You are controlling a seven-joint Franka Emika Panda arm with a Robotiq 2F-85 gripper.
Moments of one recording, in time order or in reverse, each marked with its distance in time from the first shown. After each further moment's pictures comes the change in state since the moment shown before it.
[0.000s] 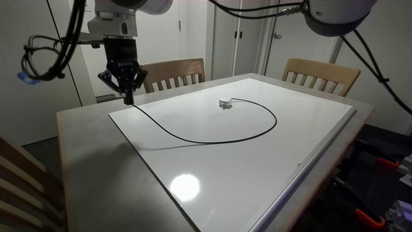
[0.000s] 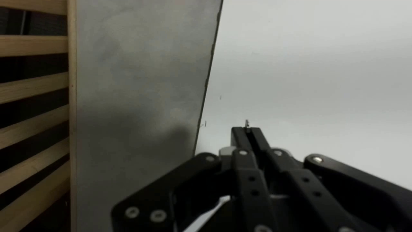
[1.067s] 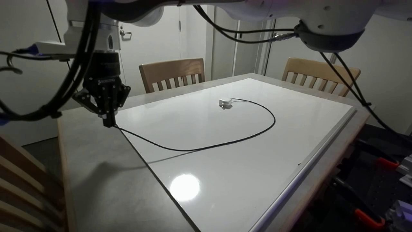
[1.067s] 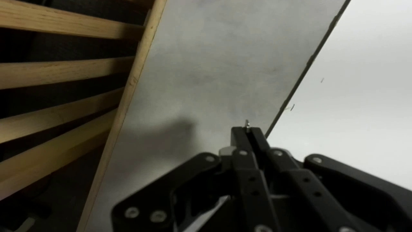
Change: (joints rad) arm -0.081 0.162 0.345 -0.202 -0.355 -0.019 0.000
